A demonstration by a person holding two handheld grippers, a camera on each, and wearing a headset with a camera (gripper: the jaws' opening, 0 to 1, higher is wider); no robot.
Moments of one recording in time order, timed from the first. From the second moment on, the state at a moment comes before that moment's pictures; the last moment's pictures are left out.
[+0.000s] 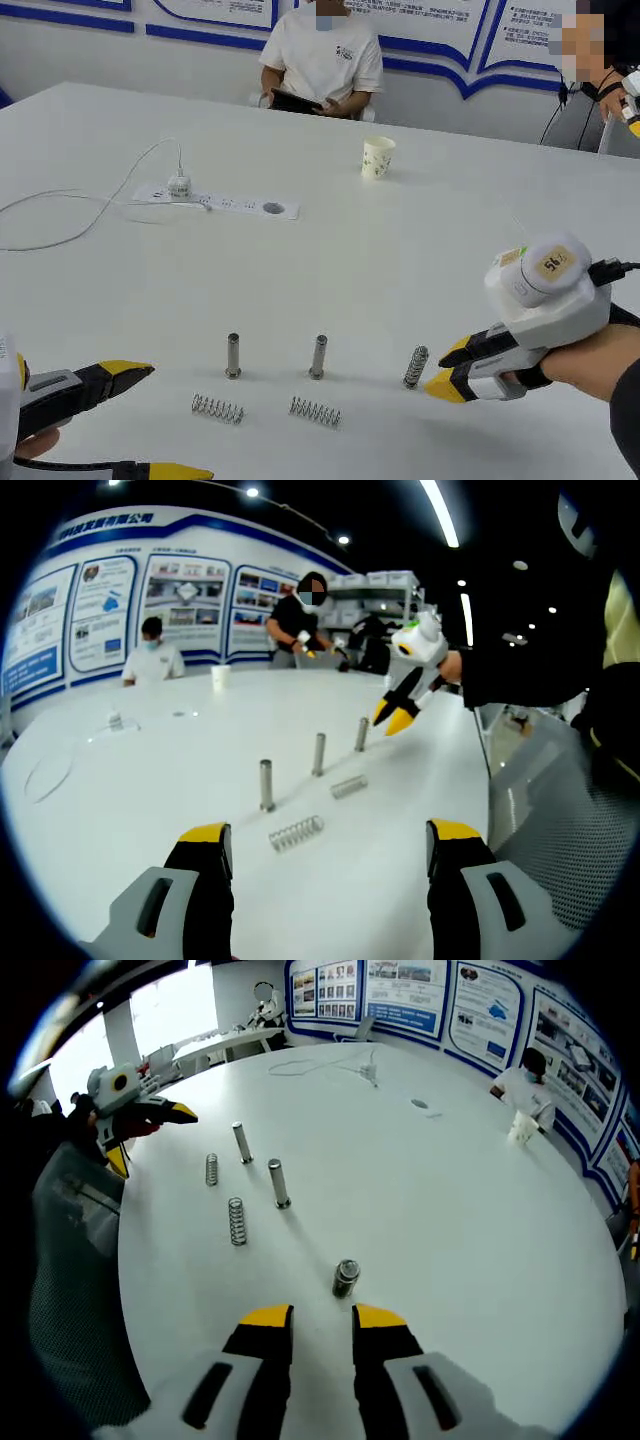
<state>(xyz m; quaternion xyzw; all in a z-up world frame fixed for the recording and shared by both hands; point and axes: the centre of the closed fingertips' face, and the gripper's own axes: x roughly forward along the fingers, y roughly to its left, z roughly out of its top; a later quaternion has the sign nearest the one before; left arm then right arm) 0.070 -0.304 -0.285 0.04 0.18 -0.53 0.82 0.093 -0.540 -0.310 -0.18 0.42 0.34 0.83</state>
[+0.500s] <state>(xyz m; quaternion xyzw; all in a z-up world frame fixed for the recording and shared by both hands) 0.070 -0.304 -0.285 0.04 0.18 -0.54 0.82 0.071 -0.522 -0.316 -0.16 0.41 0.35 0.83</state>
